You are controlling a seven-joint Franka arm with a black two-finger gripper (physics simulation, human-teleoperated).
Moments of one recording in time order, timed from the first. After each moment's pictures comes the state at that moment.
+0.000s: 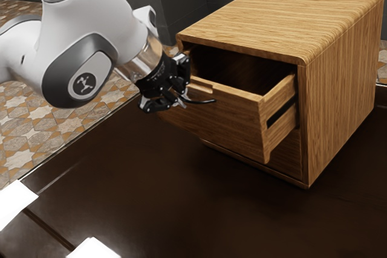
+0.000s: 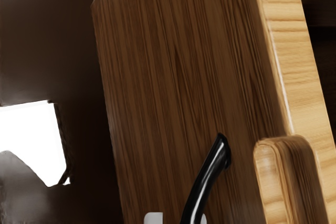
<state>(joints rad) 0.00 -0.21 -0.10 -1.86 0.13 2.16 -1.49</state>
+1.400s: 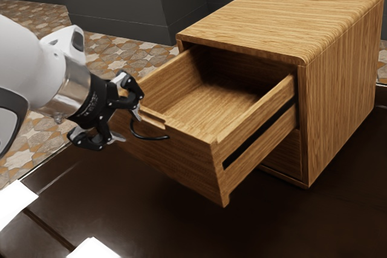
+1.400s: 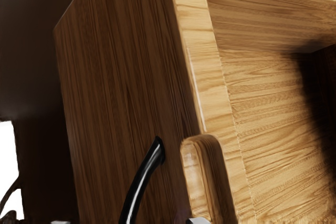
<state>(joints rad) 0.04 -0.64 -0.13 -2.22 0.11 2.20 -1.49</state>
